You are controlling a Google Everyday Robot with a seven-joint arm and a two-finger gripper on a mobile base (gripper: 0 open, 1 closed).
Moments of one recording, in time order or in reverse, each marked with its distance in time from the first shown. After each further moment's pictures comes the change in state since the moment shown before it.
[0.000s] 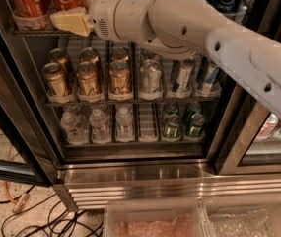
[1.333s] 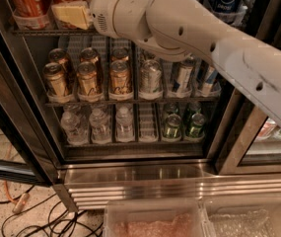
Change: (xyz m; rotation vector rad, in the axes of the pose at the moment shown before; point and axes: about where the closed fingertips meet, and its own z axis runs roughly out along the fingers) arm -0.007 -0.023 0.006 0.064 -0.060 0.038
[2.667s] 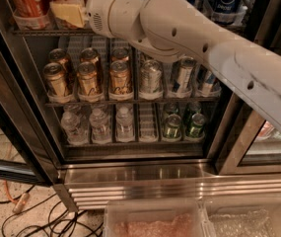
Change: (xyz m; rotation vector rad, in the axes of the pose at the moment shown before) arm 0.000 0.002 0.014 0.008 -0.019 0.033
